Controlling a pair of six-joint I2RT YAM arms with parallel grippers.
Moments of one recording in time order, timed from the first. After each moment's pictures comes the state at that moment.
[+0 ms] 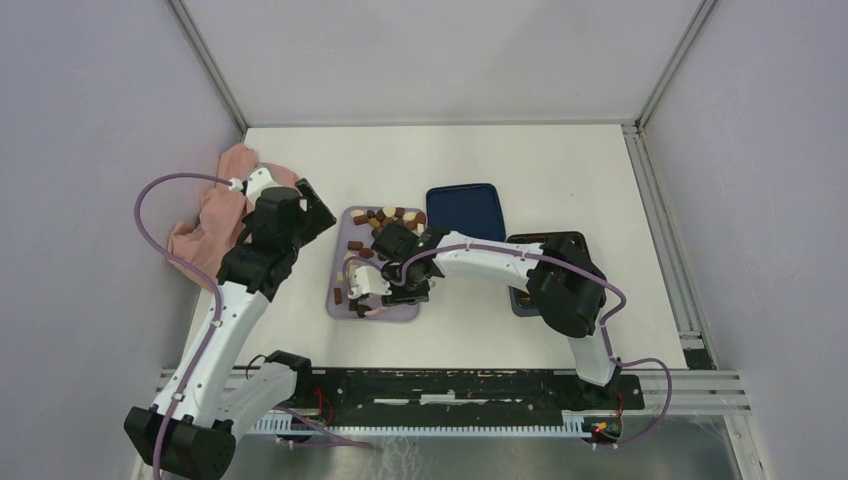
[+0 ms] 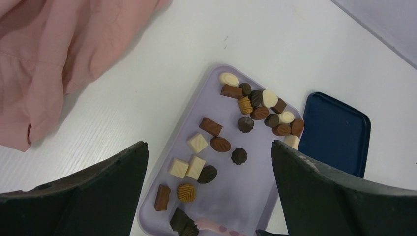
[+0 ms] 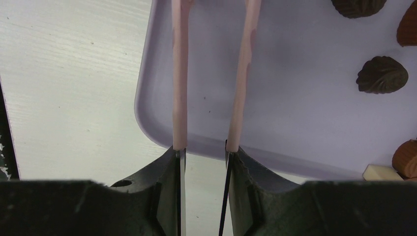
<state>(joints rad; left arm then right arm) -0.26 0.93 0.95 -0.61 -0.39 -0.65 1.05 2.00 1.52 -0.73 -0.21 -0.74</state>
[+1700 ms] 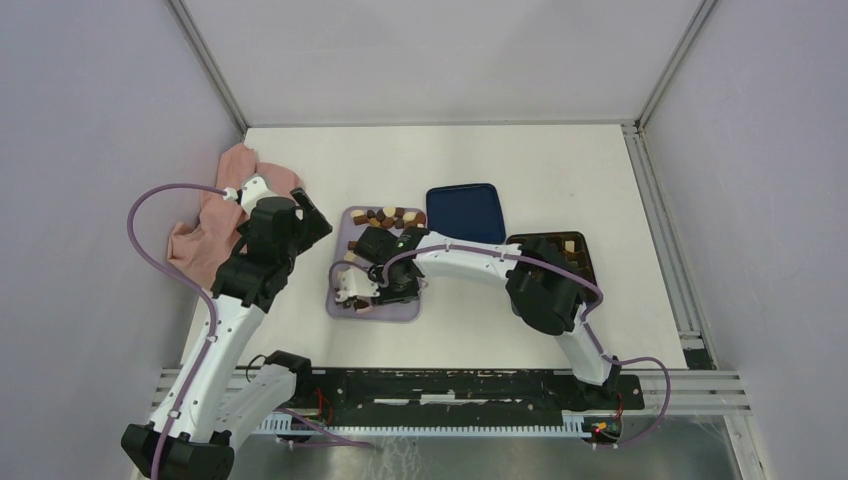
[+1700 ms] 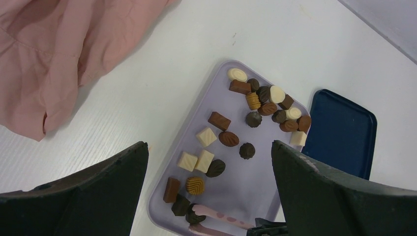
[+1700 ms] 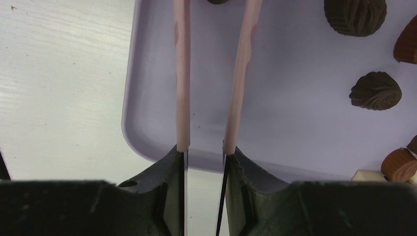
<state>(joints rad) -0.26 0.85 0.92 -0.66 -0.42 -0.65 1.09 2.14 1.71 -0.86 -0.11 -0.72</state>
